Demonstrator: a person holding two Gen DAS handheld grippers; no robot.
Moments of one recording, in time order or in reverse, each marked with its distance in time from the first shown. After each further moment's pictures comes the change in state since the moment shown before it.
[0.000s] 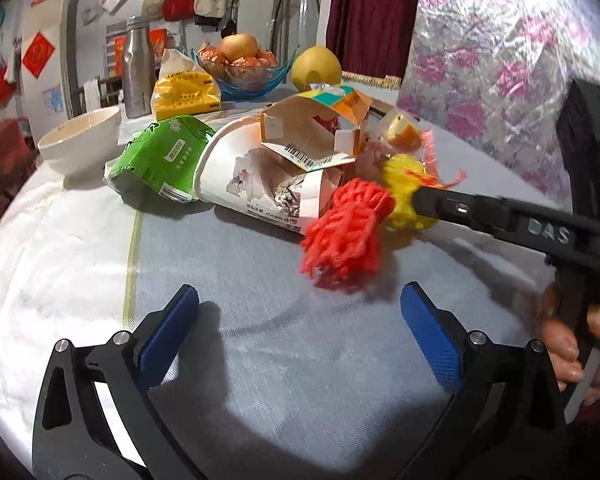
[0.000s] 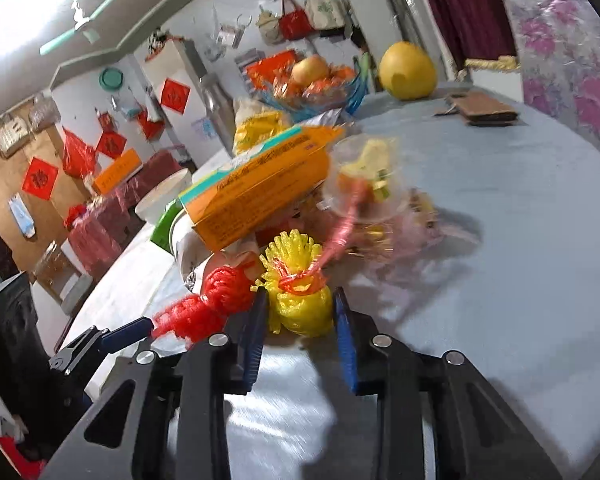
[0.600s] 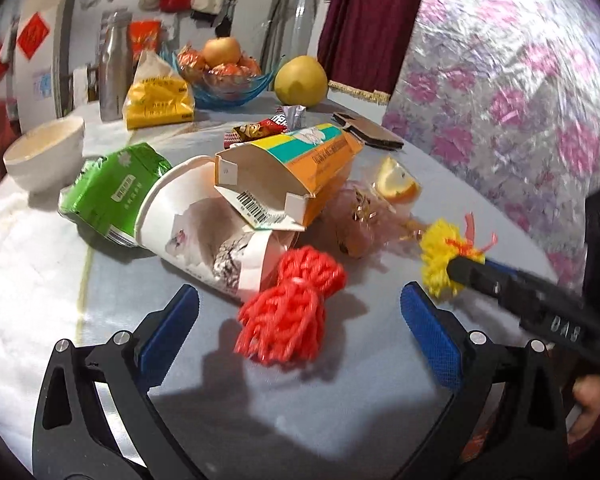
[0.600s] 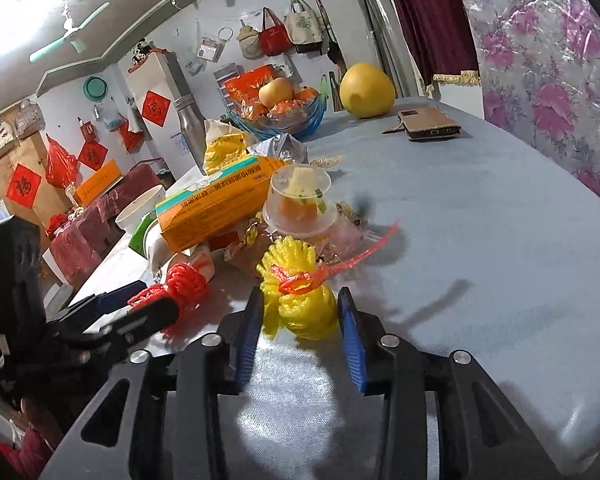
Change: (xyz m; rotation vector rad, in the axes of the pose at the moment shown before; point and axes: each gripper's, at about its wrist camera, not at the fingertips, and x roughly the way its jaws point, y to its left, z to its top) left arm 0.023 -0.019 0.041 -0.077 -0.007 -0.076; right arm -0.030 -0.030 -0.001 0.006 -0.018 -0.078
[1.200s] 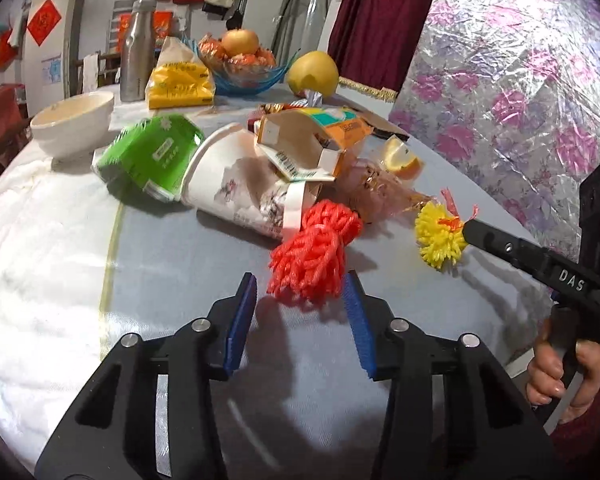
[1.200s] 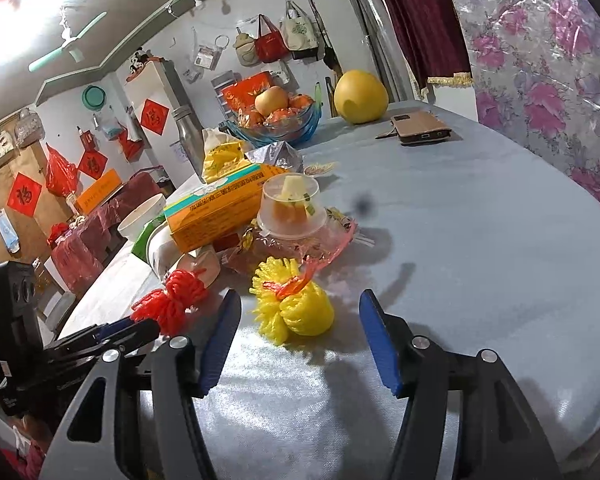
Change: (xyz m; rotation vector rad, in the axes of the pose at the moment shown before) left arm -0.027 0.011 -0.027 -0.011 0.000 0.020; right arm -0.007 -0.003 -0.003 0.017 -0.016 0.000
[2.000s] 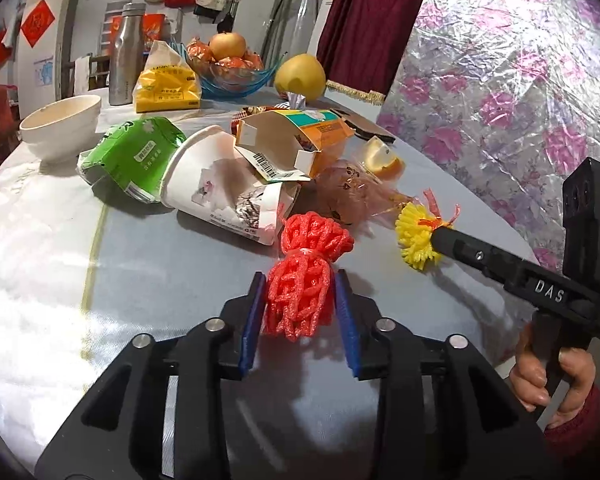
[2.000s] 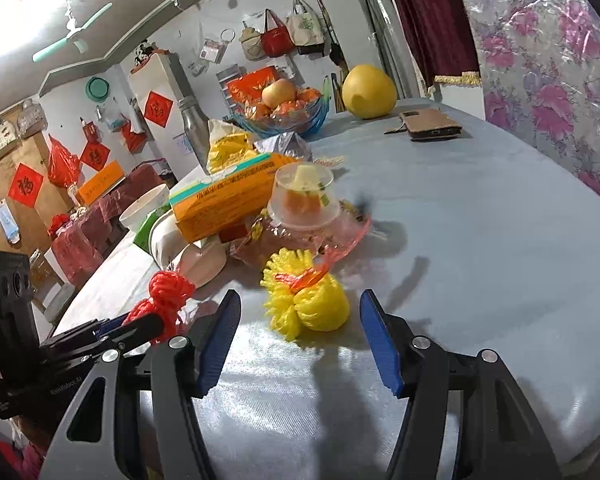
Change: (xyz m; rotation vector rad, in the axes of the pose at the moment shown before) left arm 0.004 -0.007 -0.002 -0.003 -0.001 -0.042; right arm 0.011 0.007 -0.003 -0.023 0.019 0.008
